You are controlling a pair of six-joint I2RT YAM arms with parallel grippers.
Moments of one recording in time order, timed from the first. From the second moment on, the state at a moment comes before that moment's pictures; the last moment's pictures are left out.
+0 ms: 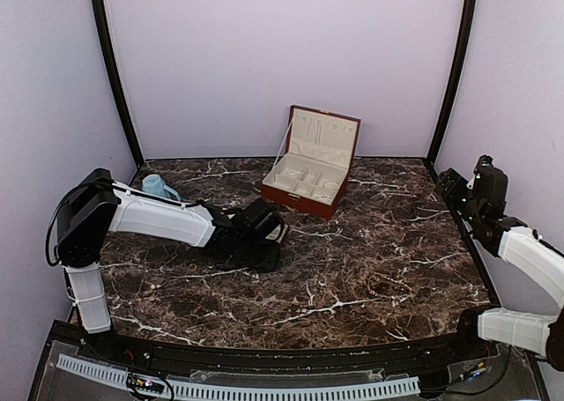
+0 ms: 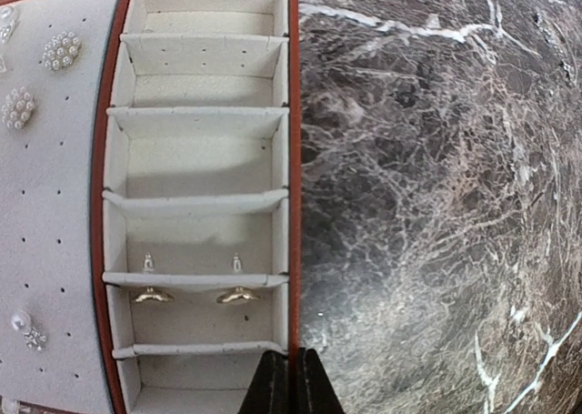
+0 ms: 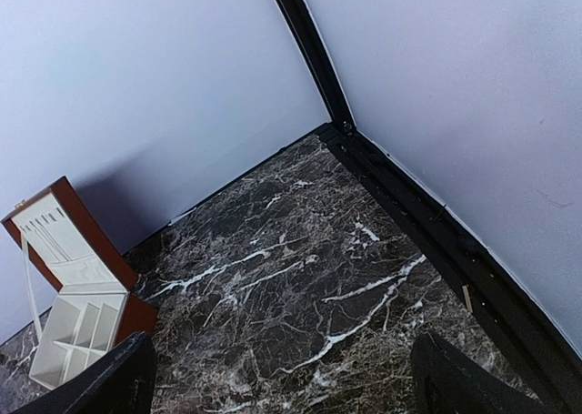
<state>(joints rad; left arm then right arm) -0.96 1.90 1.19 -0.35 -0.12 -0.67 0.04 0.94 0.55 0.07 0.22 0.53</state>
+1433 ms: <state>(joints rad) -0.89 1.43 1.08 -0.37 -0.16 -0.33 0.04 0.92 0.55 0.03 0.19 0.52</state>
